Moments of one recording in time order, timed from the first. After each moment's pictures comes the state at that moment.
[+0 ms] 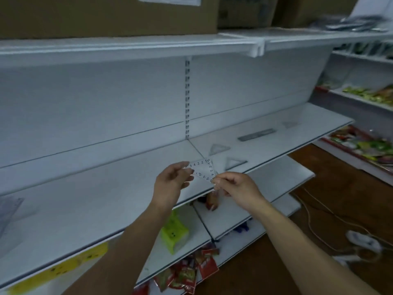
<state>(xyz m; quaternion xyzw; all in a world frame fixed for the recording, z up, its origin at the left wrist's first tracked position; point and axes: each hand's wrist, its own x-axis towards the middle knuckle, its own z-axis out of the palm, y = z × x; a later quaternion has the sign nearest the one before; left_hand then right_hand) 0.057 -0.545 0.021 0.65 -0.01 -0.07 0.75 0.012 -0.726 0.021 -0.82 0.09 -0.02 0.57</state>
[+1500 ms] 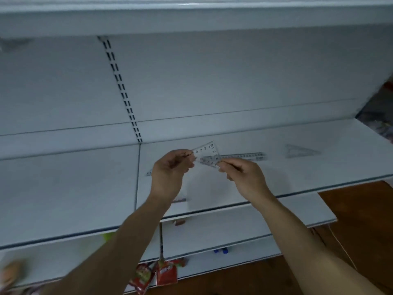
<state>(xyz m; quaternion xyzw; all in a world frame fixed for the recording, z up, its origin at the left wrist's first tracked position) 0.195 -0.842 0.011 0.66 0.08 0.11 0.74 0.208 -1.026 0.001 -0.80 -0.03 0.01 0.60</state>
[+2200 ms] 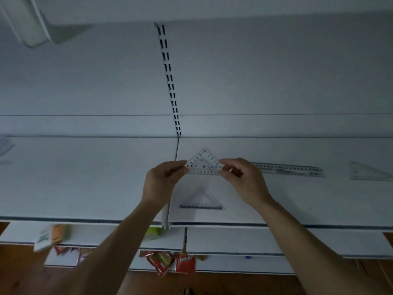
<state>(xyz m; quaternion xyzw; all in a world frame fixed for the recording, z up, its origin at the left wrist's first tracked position) 0.195 -0.737 -0.036 0.78 0.17 0.13 0.59 0.262 -0.946 -0.051 -0.82 -0.18 0.00 0.55</state>
